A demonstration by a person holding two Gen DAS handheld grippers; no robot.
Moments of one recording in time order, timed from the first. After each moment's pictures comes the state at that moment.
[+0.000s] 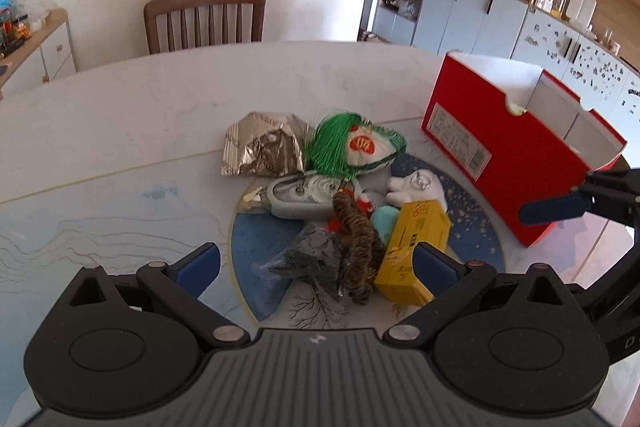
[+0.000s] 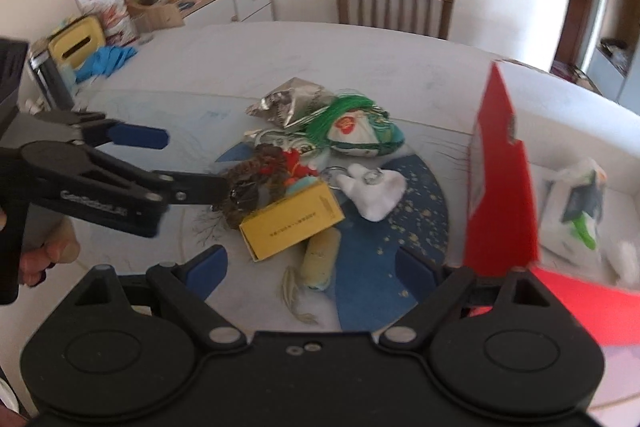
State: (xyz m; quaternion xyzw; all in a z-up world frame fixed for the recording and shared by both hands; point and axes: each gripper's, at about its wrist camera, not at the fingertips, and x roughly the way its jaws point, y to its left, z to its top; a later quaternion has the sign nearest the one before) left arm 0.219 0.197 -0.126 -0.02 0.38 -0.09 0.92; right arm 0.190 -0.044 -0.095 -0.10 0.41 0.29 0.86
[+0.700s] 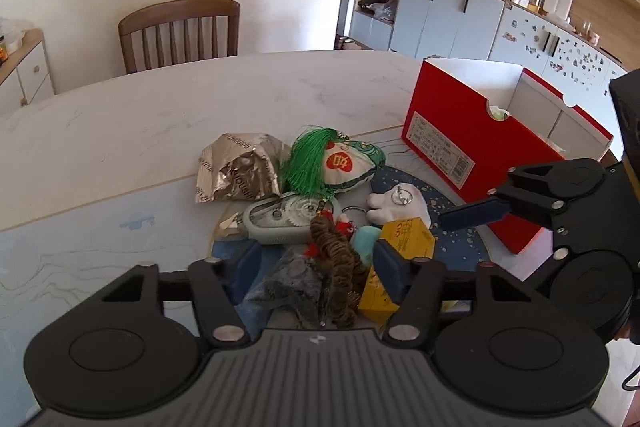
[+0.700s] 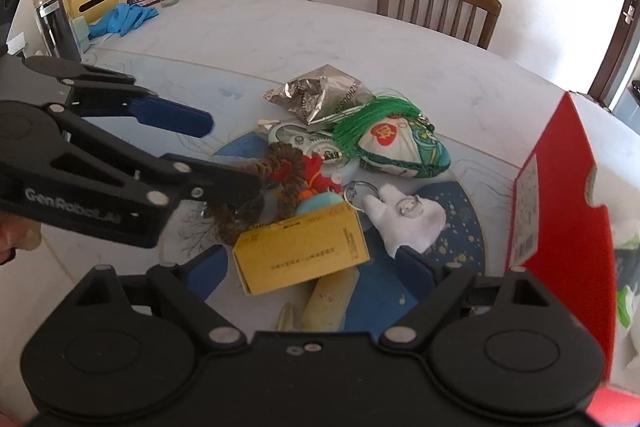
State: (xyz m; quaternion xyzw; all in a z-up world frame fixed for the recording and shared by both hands) left arm 0.230 0.185 -0.118 0.00 0.37 -0.13 0.92; right arm 0.216 -0.012 -0.119 -0.16 0.40 0.33 0.84
